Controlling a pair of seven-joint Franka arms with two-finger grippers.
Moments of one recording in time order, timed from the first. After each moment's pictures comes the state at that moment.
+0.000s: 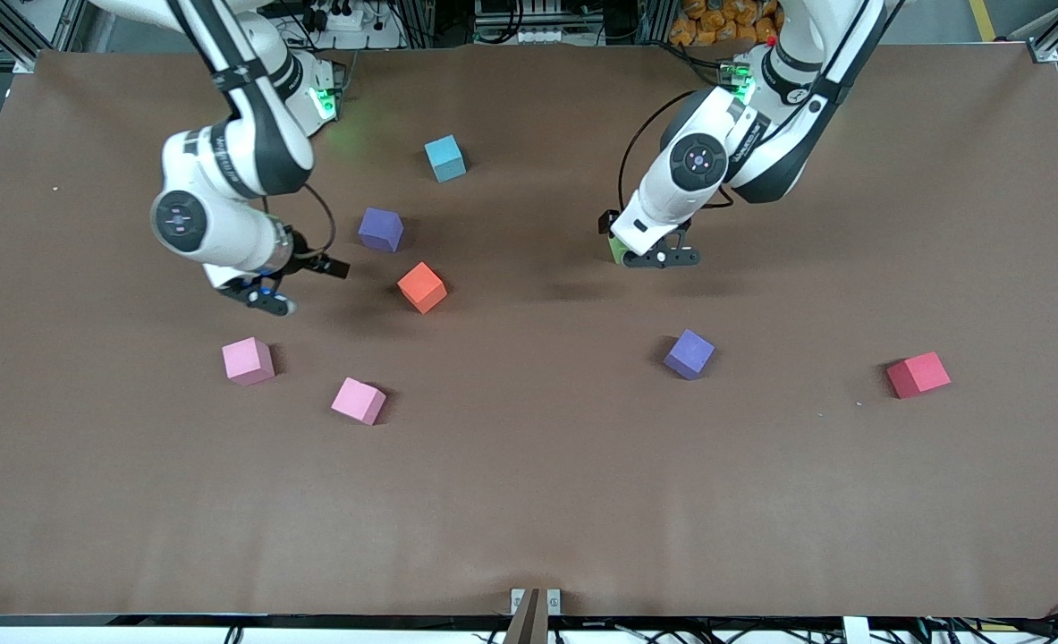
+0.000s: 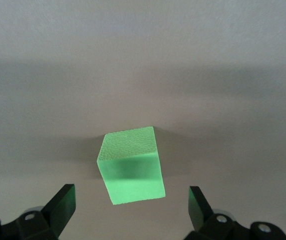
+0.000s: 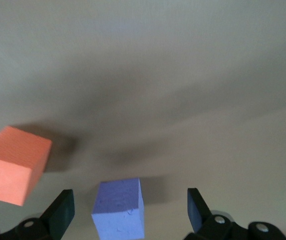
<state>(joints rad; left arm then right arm) -0.14 0.23 -0.56 -2.27 -0.12 2.31 -0.65 0.42 0.11 -0.12 -2.32 0.22 2.12 0.51</state>
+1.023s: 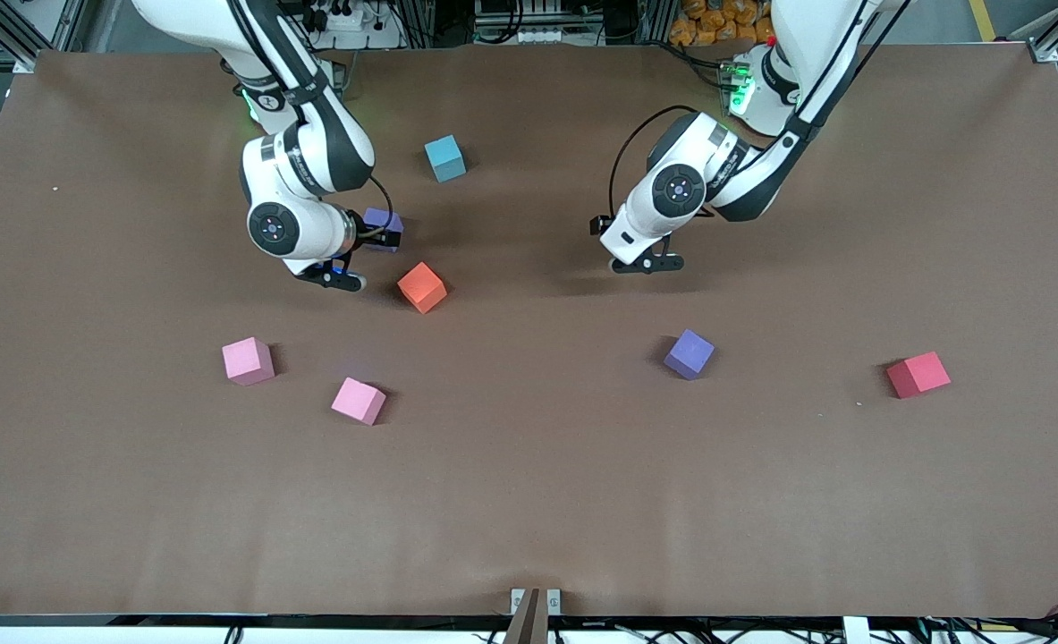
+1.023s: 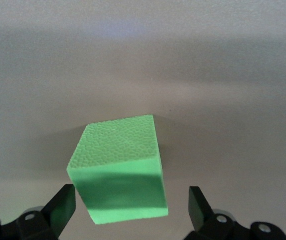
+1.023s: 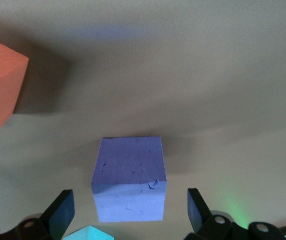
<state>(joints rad) -0.17 0.36 -0.55 -2.28 -0.11 2.36 -0.68 0.52 0.20 -0.08 -2.37 0.33 2.13 0.42</state>
